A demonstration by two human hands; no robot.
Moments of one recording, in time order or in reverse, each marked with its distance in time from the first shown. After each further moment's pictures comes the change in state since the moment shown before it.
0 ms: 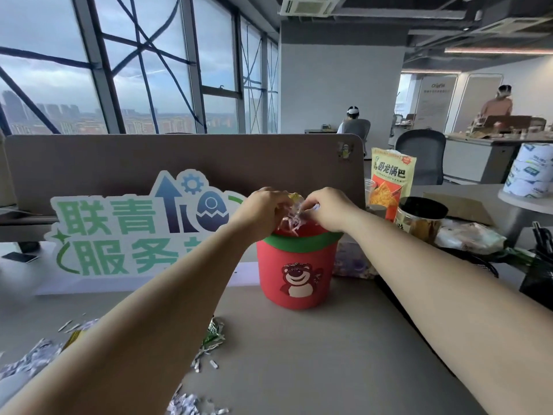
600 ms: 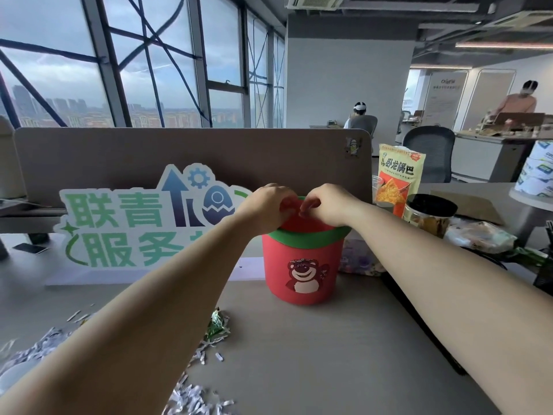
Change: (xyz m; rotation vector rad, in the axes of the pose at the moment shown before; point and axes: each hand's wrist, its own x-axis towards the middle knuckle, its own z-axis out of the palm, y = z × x) left_hand 0.000 -0.004 -0.002 0.012 -0.080 0.014; right_hand 0.005 -0.007 0.001 -0.078 -0.084 -0.029
